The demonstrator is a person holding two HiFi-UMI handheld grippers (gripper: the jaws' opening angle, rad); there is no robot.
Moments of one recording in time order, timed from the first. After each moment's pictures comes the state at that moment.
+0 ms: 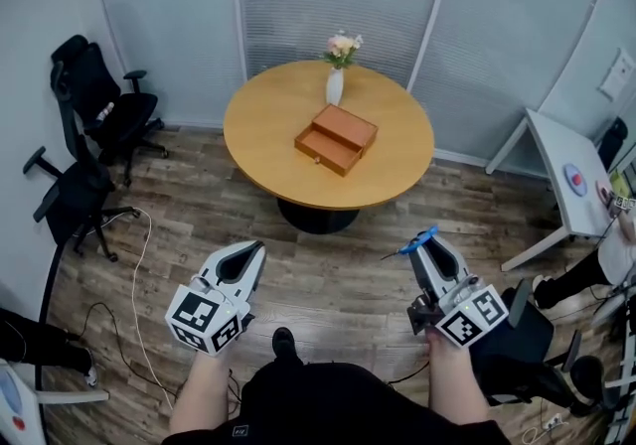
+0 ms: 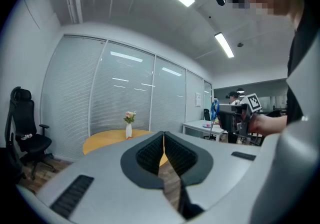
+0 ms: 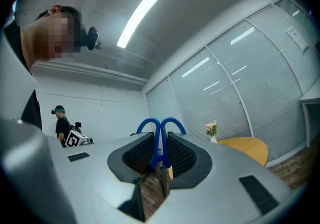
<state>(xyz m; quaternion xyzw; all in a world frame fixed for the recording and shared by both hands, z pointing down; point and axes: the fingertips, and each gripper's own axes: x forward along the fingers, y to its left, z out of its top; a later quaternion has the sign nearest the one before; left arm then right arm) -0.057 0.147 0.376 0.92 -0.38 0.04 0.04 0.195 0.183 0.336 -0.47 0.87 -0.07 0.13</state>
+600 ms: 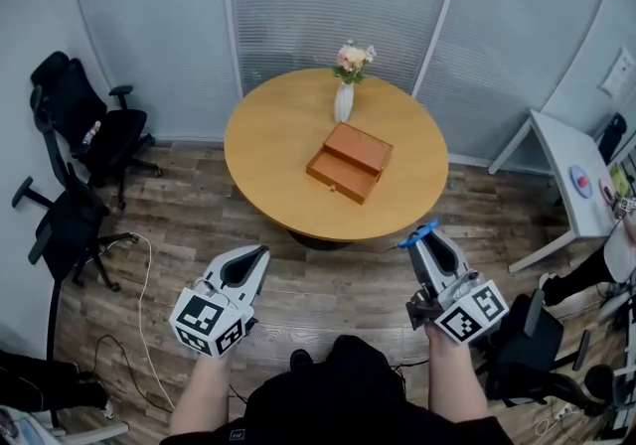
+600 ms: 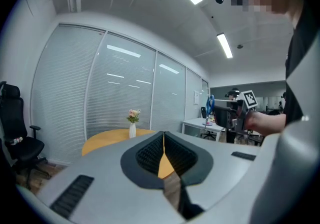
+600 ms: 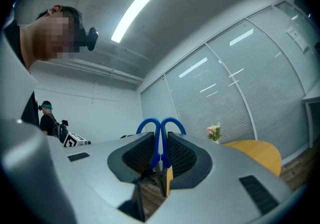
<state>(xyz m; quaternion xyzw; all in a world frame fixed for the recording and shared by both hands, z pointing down) -0.107 0.006 0.384 0.94 -0.35 0.06 0.05 0.134 0.043 0.330 -0.49 0.86 -0.06 0.14</state>
